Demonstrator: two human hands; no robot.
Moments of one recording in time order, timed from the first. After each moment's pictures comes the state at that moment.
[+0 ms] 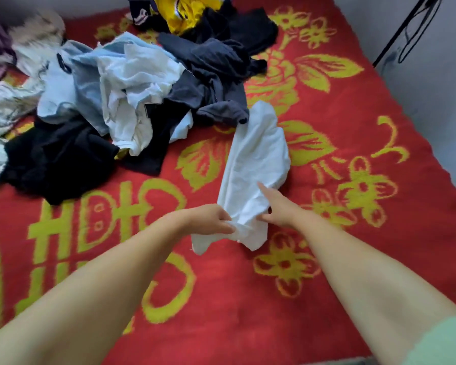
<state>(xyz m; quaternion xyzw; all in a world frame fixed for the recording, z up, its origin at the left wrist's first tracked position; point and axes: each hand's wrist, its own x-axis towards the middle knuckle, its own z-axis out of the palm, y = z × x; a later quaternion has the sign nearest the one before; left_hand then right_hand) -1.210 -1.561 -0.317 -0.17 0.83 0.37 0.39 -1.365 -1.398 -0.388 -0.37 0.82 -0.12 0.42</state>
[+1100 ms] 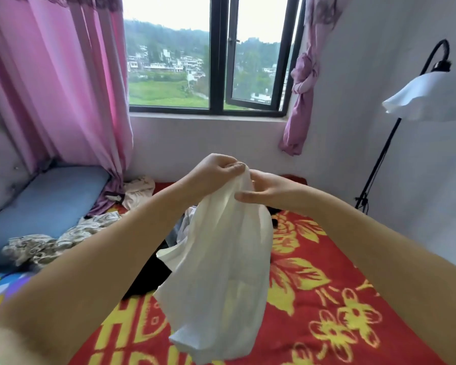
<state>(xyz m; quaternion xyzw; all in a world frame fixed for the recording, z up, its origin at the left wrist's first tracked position) -1.050 -1.609 0.127 -0.14 0.84 0.47 -0.24 -1.169 -1.475 0.123 -0.56 0.69 -0.35 0.29</state>
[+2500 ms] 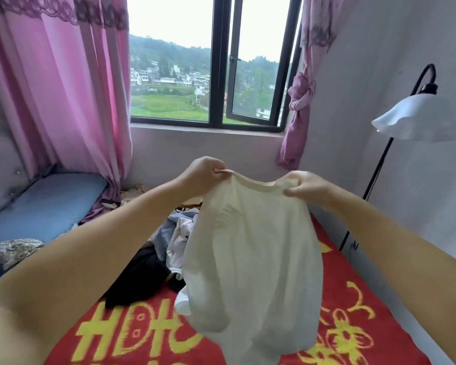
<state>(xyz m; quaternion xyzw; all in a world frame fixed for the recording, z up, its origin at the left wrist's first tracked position) -1.089 -1.605 0.135 -0.20 0.90 0.29 -0.27 -1.267 -1.421 0.144 -0.45 0.82 -0.33 0.15</state>
